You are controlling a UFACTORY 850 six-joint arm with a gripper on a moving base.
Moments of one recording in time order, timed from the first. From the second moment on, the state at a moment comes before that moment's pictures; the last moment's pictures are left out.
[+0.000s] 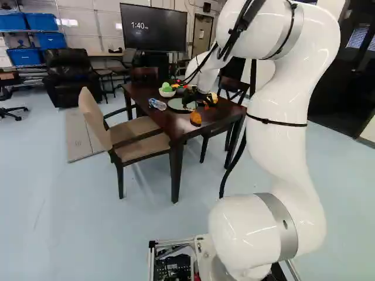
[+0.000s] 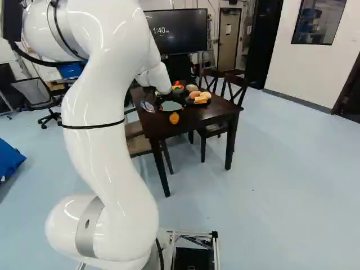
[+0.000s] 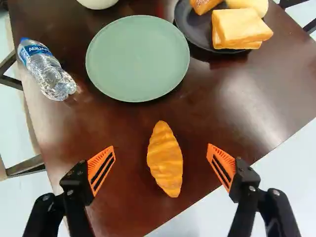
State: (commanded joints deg) arm -0.3 -26.4 -73.6 0.0 -12.5 0.0
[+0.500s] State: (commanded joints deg) arm -0.3 -29.1 -77.1 0.0 -17.5 0.0
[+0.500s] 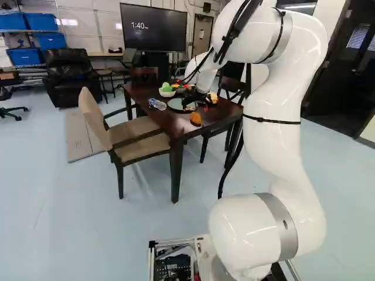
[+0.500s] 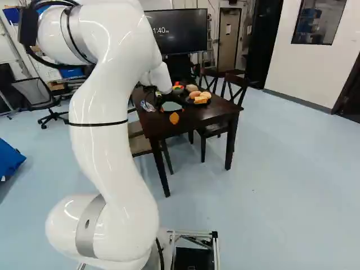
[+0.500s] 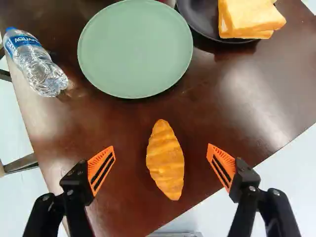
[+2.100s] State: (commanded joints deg) arm 0.0 -33.4 -83.0 -4.1 -22.7 0.0
